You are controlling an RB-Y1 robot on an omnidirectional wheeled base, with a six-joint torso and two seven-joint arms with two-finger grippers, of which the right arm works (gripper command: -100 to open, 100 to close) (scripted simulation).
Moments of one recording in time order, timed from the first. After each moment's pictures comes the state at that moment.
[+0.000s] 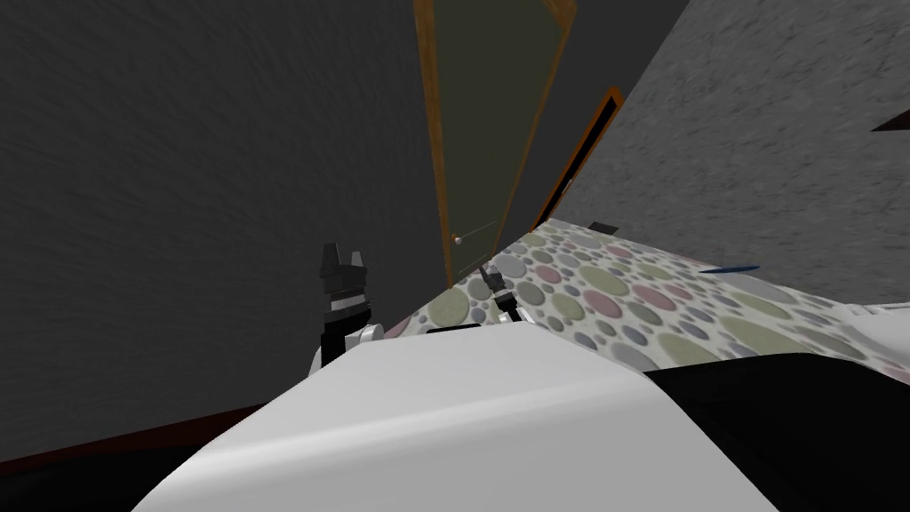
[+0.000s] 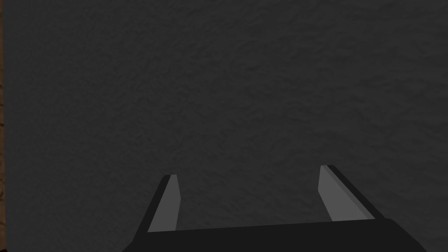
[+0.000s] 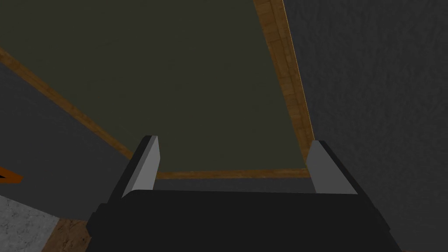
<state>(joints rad) 0.25 -0.13 0.03 -1.41 0.32 -0.71 0.66</state>
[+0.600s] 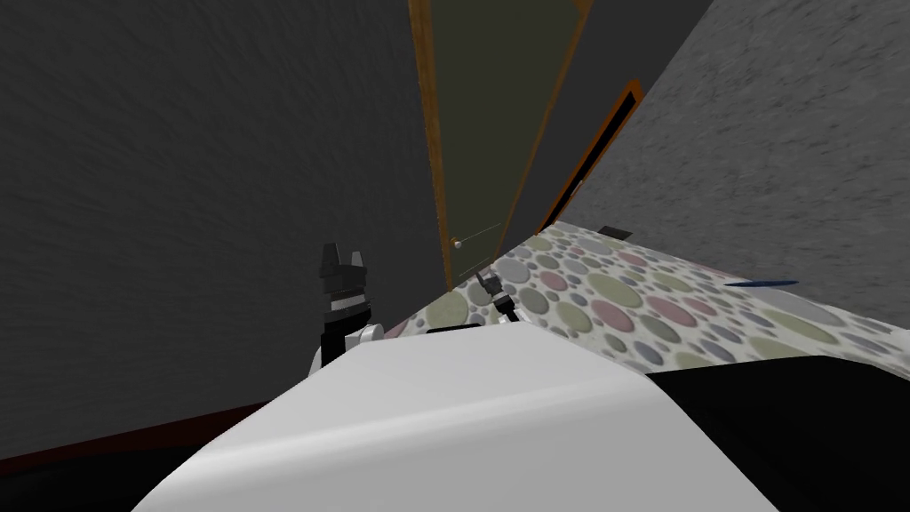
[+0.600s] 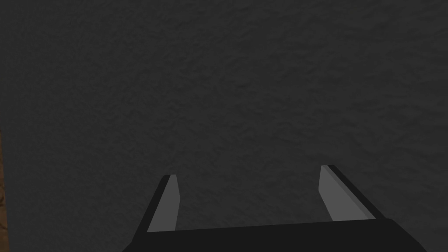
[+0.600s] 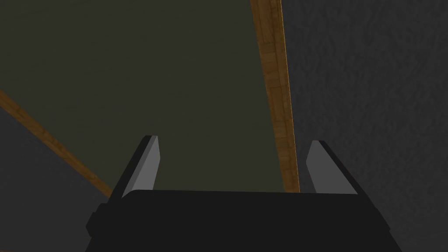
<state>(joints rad) 0.20 -0.15 0.04 -1.26 0.37 -0.76 0.78</state>
